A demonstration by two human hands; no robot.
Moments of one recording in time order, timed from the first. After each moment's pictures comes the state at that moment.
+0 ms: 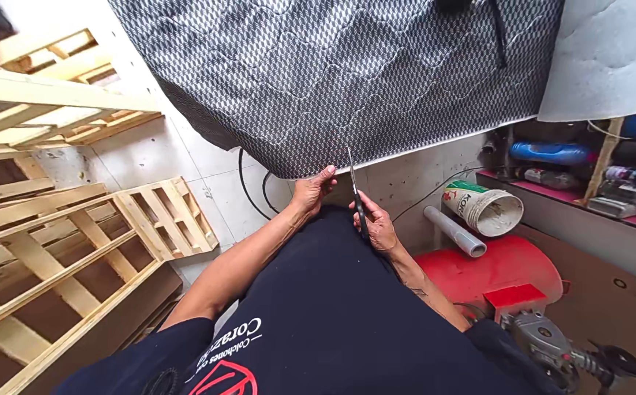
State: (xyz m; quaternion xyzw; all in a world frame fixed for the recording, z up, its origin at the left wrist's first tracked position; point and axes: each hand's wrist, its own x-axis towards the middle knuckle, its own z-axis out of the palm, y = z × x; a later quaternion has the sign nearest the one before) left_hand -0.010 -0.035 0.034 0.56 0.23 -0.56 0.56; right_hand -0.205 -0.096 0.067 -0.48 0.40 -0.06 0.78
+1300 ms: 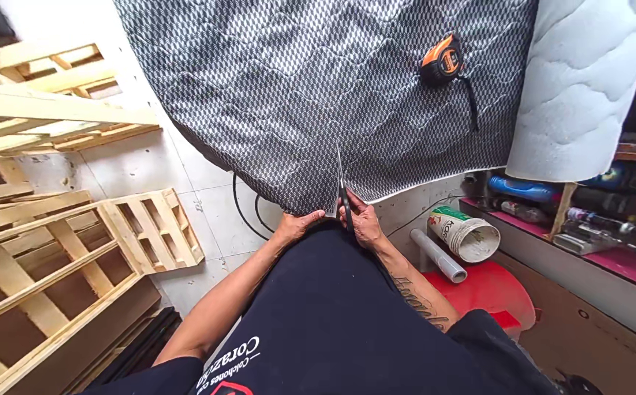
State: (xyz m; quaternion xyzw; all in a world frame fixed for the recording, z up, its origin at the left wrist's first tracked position) left_hand 0.019 -0.015 0.019 0.63 -0.02 -0.51 0.58; right_hand -0.116 -0.169 0.051 -0.44 0.41 -0.05 0.80
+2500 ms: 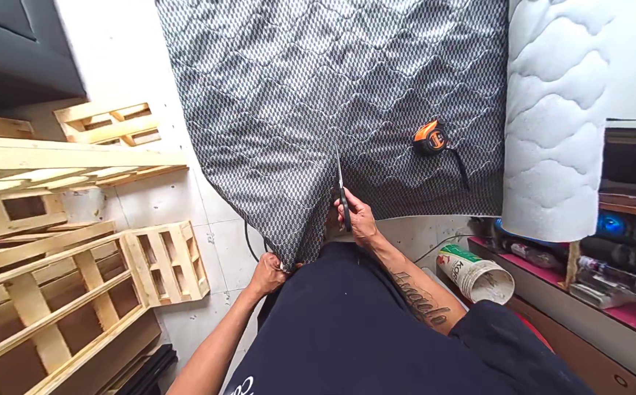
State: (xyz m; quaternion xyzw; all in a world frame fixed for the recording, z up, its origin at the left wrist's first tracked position) left_hand 0.106 0.027 0.058 0.79 -0.36 -0.39 0.31; right_hand -0.001 -0.256 0.046 -0.46 0.39 -0.05 0.80
